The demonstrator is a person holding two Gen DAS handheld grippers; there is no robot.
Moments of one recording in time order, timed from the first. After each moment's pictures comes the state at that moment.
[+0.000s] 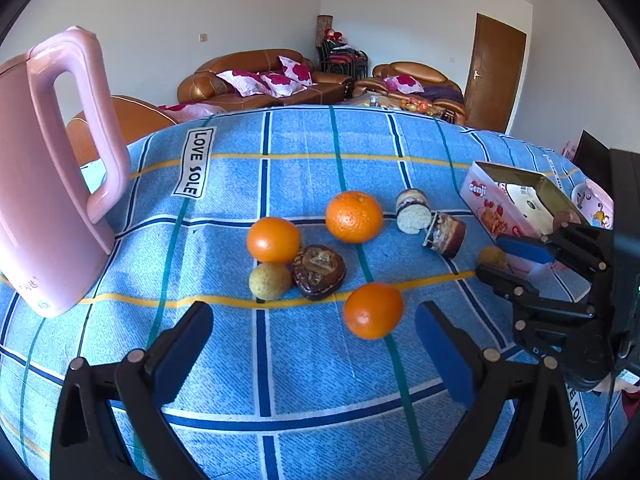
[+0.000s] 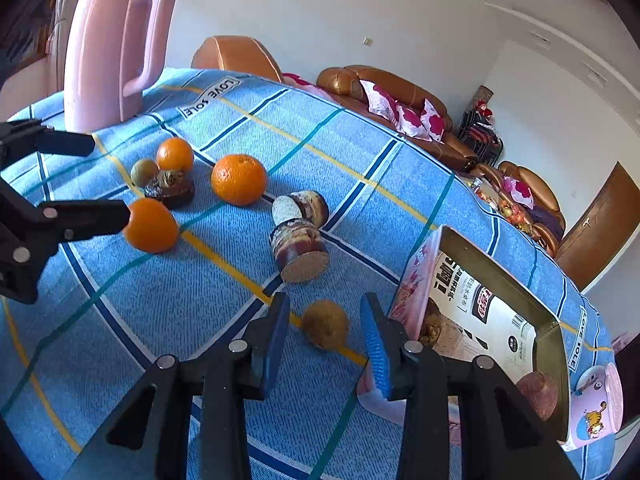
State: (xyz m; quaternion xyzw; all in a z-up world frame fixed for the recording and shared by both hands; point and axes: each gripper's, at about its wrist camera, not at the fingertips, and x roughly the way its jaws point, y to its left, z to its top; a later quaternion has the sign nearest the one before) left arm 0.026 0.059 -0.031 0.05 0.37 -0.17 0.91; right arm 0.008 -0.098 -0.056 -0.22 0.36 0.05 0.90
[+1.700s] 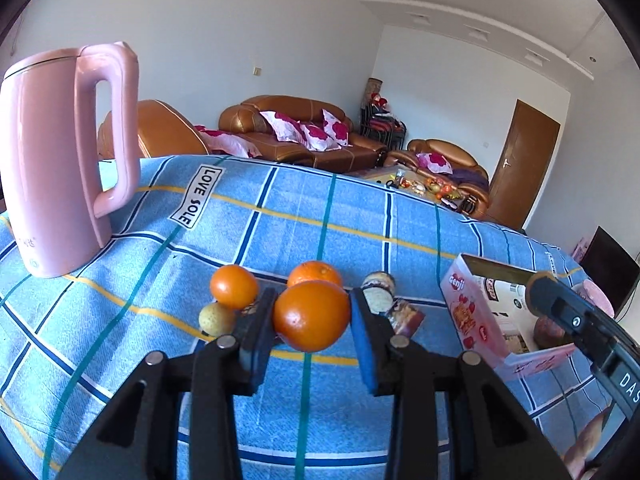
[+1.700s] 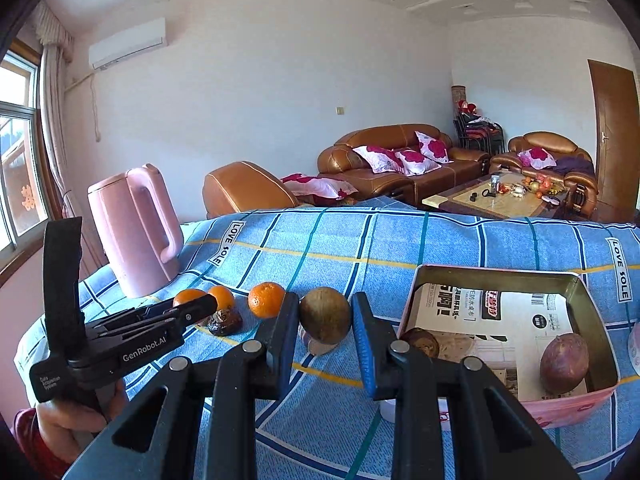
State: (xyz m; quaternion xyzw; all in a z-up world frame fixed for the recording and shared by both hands) left arm 0.011 0.025 -0.013 -0.08 0.28 -0.11 0.95; right arm -0.039 -0.168 0.006 0.06 0.21 0.11 0.97
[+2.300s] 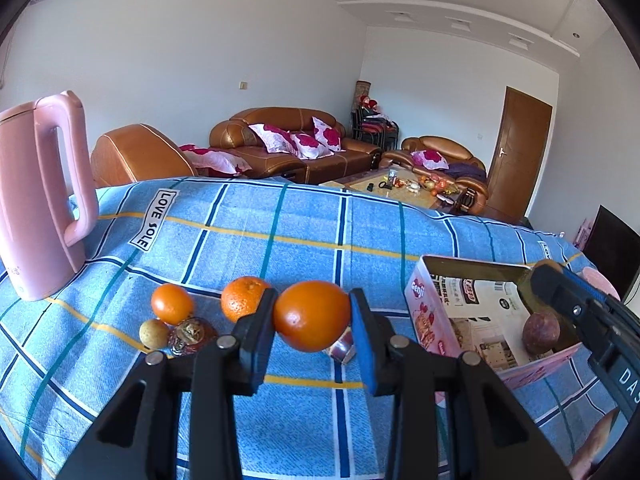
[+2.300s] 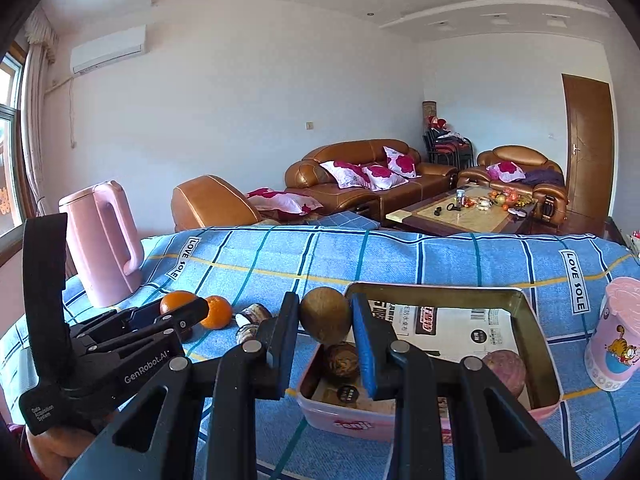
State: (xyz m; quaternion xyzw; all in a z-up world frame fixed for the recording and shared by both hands) left arm 0.009 -0.038 -0.008 -0.04 0.26 -0.11 0.96; right arm -0.045 -0.211 0.009 0.04 0.19 0.05 0.98
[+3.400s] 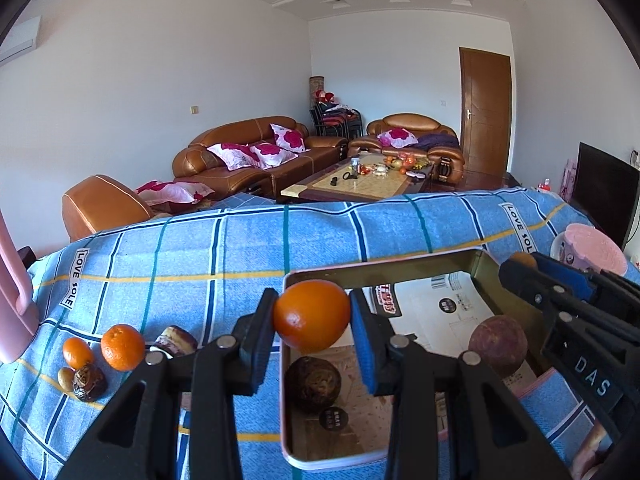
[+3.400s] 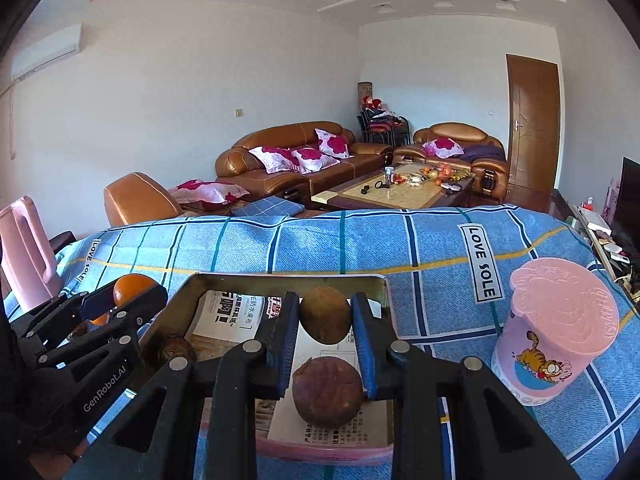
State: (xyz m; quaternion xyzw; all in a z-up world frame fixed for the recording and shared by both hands) left arm 0.017 -0.178 -0.008 0.07 0.24 -0.15 0.96; right arm -0.029 -0.319 -0.009 0.06 0.24 -0.07 0.97
